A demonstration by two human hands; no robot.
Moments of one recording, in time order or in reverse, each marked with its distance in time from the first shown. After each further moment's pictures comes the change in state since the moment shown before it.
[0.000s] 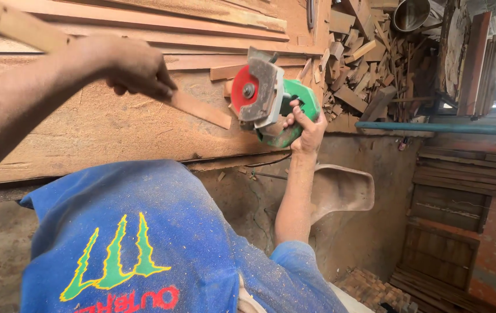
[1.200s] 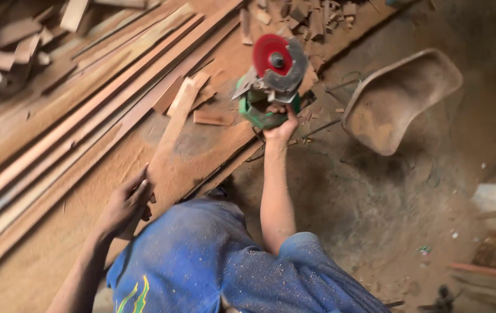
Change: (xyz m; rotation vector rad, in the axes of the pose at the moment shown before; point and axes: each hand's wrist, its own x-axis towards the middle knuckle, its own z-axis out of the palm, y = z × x) left_hand 0.001 0.015 0.137 -0.769 0.177 -0.044; right_hand -0.025 0.182 -0.133 1.244 0.555 -0.293
